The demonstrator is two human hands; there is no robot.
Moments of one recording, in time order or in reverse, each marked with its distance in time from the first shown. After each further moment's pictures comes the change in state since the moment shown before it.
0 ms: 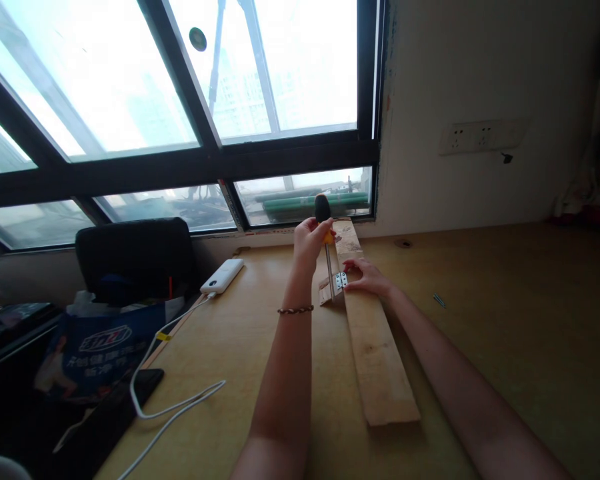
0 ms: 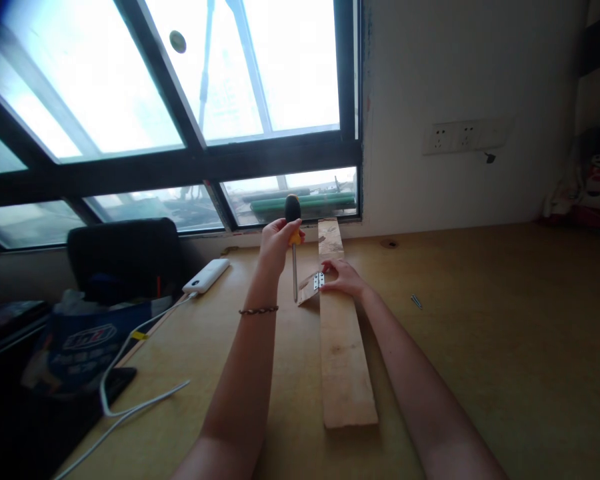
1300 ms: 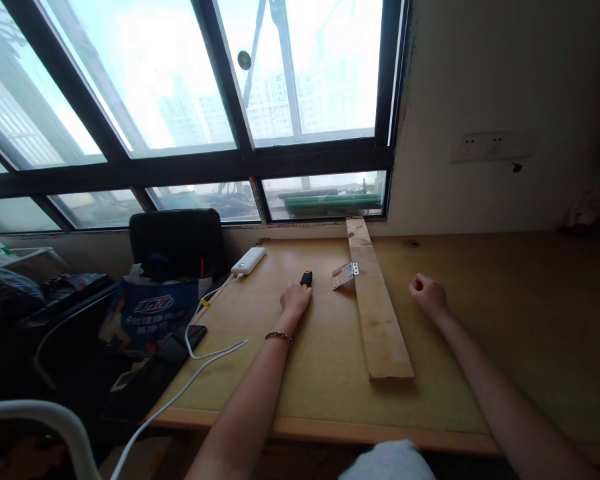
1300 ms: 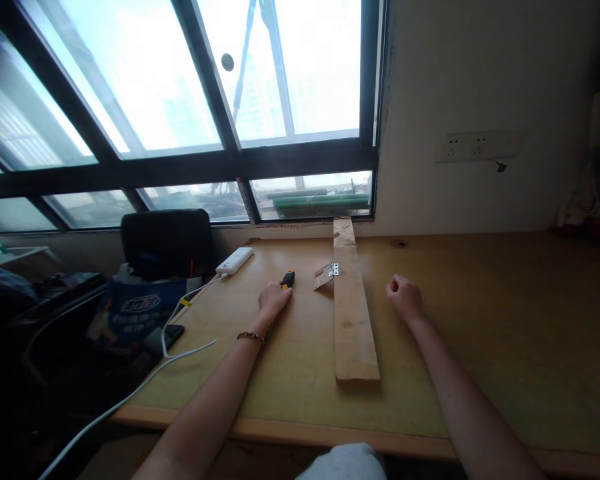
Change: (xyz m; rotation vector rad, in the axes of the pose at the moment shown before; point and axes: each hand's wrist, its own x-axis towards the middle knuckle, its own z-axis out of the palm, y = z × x) left_hand -0.109 -0.092 -0.123 1.442 0.091 -0.425; right_hand -0.123 -0.005 -0.043 -0.526 0.446 0.419
